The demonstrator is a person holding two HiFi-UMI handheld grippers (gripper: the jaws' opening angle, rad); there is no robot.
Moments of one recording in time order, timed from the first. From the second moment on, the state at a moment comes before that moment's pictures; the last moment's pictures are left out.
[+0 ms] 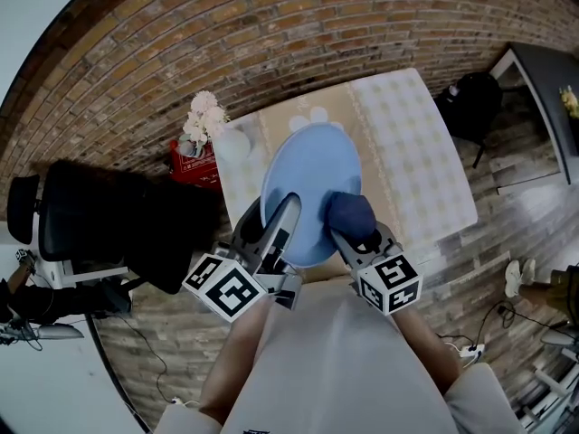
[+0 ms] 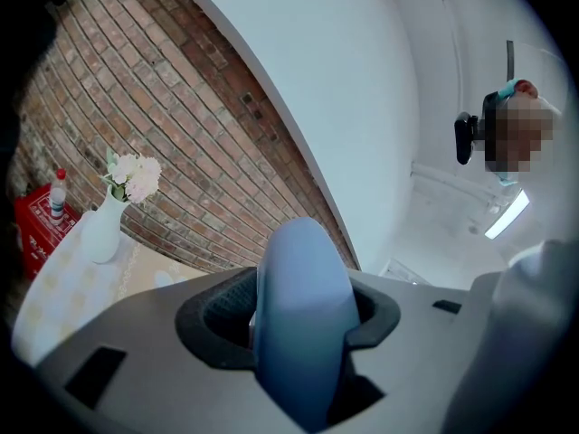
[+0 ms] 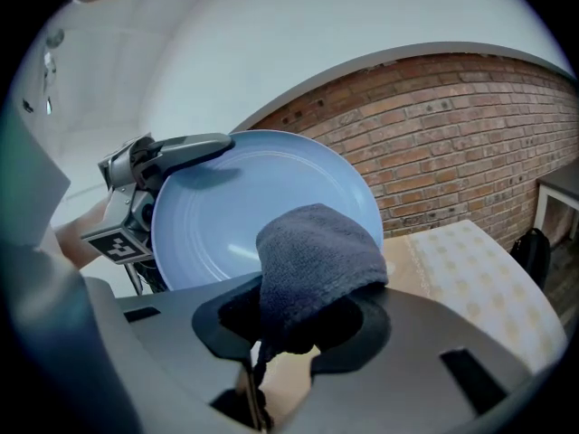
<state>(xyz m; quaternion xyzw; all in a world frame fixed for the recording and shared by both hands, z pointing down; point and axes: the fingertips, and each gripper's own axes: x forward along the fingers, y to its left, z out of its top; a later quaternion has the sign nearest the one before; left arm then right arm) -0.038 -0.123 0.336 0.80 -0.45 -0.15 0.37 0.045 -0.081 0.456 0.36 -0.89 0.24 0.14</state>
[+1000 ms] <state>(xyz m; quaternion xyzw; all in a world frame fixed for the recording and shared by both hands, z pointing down) -0.028 -0.117 0.350 0.82 -0.44 -0.12 0.35 -0.018 -0.036 0.403 0.22 -0.95 0.20 0.11</state>
